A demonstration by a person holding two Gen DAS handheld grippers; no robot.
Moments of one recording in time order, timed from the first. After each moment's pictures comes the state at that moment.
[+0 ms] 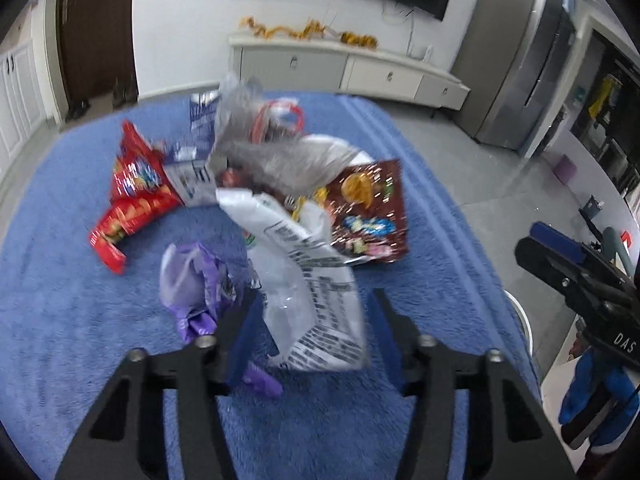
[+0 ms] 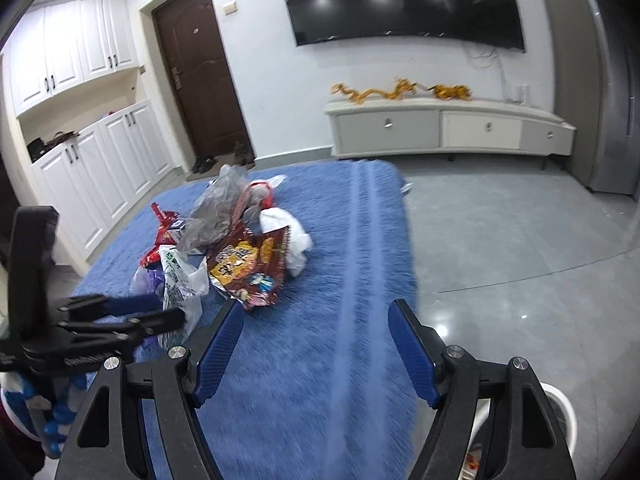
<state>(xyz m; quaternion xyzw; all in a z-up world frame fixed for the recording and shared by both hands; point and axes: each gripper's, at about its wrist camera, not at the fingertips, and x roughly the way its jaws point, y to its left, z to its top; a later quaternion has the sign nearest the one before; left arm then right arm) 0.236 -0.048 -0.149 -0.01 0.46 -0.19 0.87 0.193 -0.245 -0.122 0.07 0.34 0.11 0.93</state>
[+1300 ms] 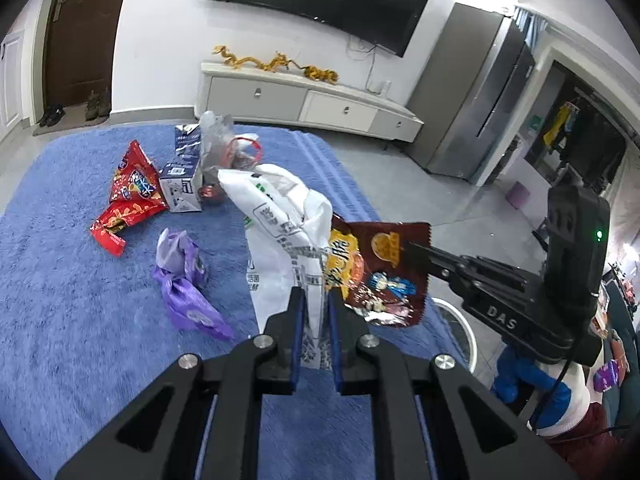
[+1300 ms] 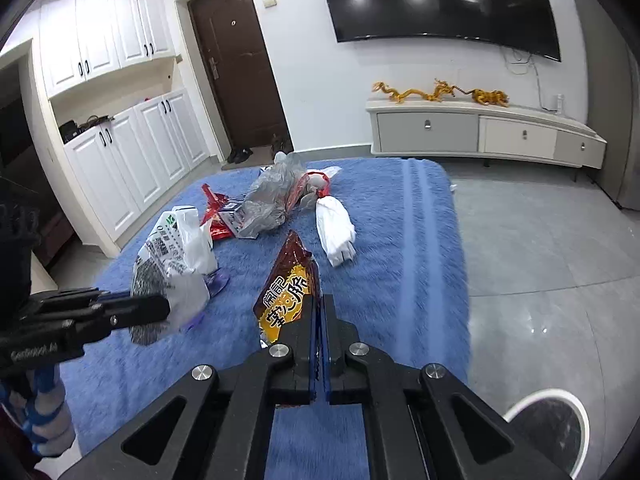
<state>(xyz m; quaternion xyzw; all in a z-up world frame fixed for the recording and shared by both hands) 0.138 -0.012 -0.089 -0.06 0.39 -0.27 0.88 0.154 -0.225 -0.105 0.05 0.33 0.16 0.93</state>
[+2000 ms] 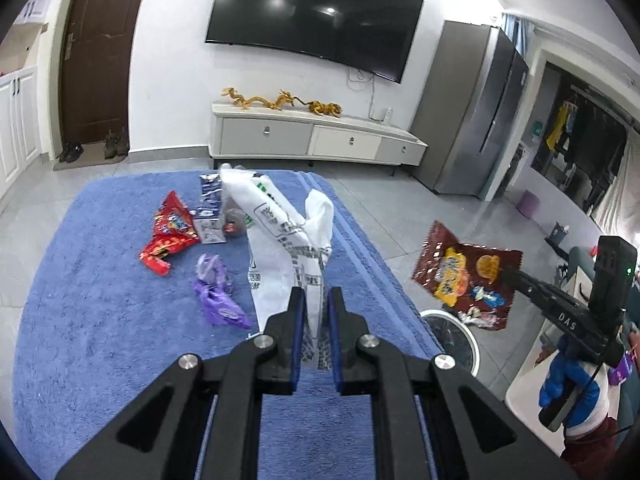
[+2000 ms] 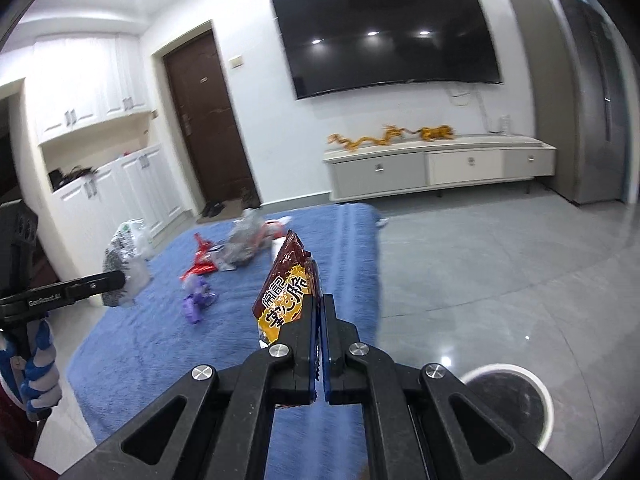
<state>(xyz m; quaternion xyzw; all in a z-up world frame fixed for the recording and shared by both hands) 0.074 -0.003 -0.031 -0.04 0.34 -0.24 0.91 0.045 -0.300 -0.064 0.09 0.25 0.08 0.96</state>
